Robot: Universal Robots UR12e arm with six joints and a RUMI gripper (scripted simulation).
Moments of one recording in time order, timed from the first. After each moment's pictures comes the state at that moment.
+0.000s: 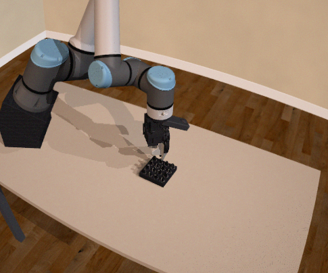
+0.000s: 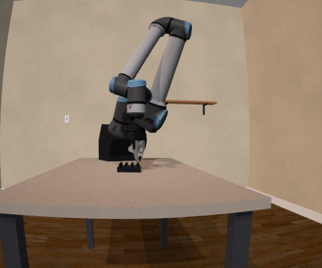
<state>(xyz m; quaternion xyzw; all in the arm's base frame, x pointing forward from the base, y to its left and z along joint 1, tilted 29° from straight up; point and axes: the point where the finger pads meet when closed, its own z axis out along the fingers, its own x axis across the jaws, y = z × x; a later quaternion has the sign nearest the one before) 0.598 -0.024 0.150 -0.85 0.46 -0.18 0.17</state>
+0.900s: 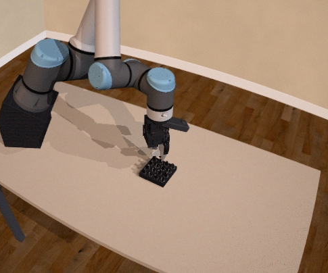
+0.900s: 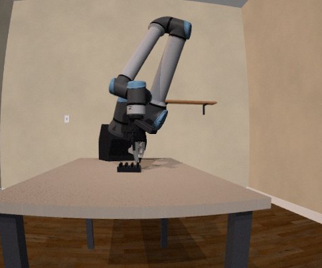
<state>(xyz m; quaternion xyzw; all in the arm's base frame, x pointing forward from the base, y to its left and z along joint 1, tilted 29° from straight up) 0.601 -0.024 0.144 -0.85 0.46 -0.18 0.17</state>
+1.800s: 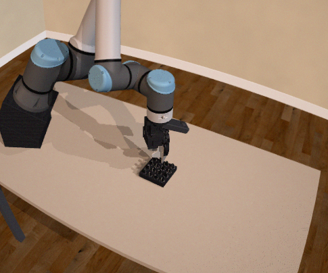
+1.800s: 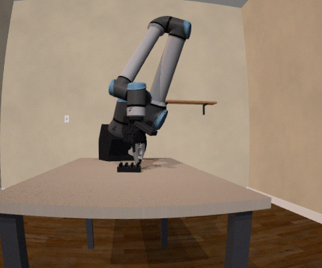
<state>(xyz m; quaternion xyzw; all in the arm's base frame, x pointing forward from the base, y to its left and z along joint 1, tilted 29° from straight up) 0.604 -0.023 0.138 -0.85 0.46 -0.18 0.17</state>
